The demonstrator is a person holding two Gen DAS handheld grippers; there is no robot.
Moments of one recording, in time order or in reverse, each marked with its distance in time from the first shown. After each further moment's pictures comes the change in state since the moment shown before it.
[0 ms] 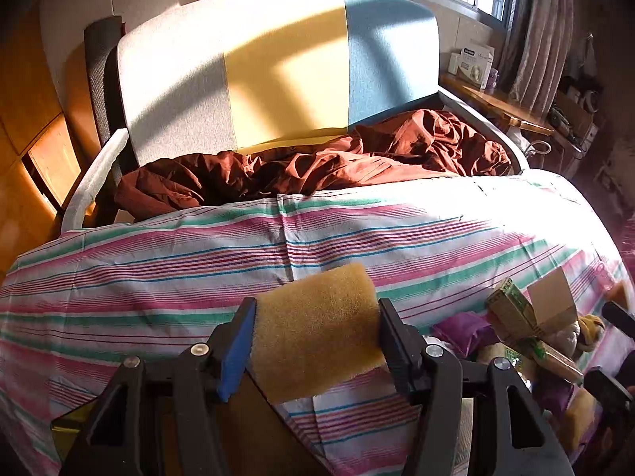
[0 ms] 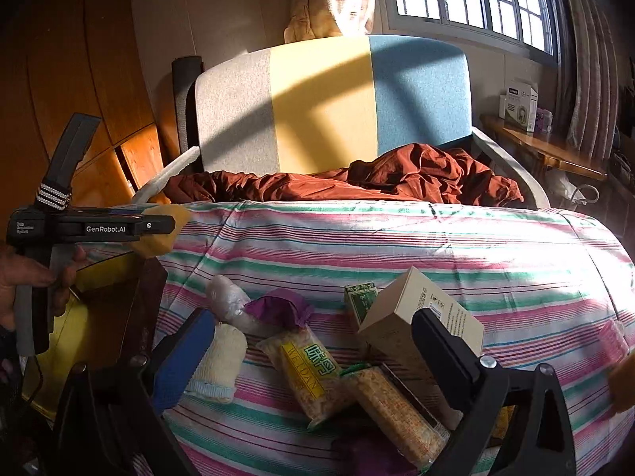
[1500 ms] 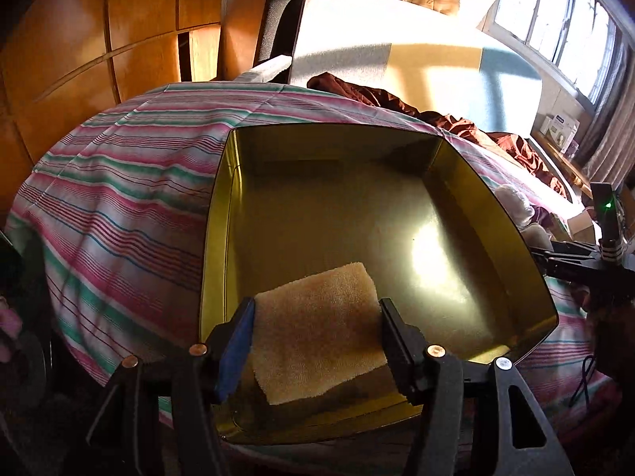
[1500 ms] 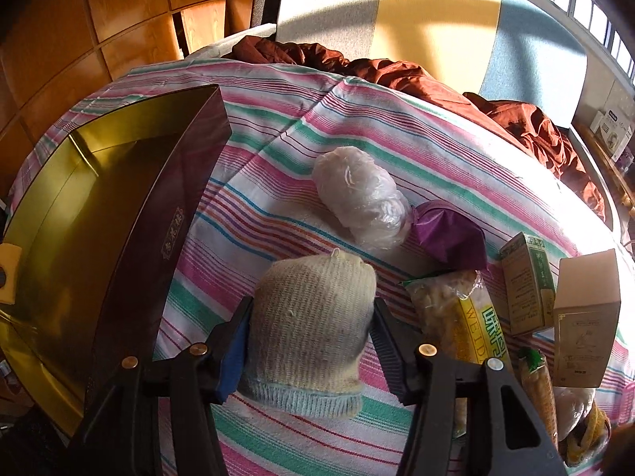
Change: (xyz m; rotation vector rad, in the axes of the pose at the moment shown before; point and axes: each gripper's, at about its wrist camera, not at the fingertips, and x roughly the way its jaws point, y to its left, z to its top) left arm -0.133 0.110 -0.268 -0.388 -0.021 0.213; right arm 0.098 0.097 -0.039 -0.272 0.330 0.054
